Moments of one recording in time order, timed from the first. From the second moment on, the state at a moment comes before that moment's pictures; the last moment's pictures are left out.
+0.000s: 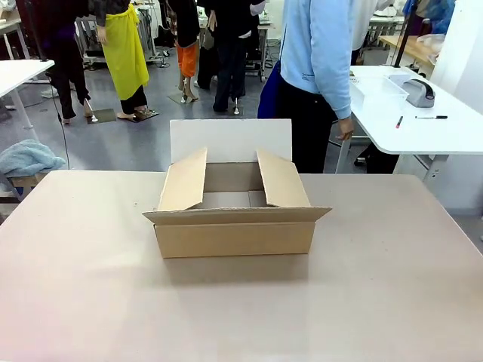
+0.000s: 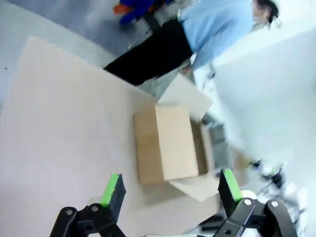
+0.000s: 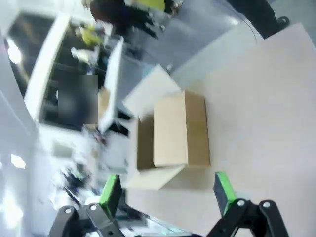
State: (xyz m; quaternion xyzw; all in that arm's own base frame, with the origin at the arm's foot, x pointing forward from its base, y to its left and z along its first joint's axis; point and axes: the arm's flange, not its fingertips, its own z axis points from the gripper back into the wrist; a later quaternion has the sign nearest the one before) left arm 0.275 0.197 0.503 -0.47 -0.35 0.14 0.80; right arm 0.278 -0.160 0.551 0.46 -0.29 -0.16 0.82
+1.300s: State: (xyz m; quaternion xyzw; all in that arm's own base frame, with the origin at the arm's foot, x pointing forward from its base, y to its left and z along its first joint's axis) left arm 0.364 -0.105 0.534 -0.37 -0.18 -0.12 0.91; right arm 0.344 0.140 0.523 0.29 -0.23 0.12 0.92
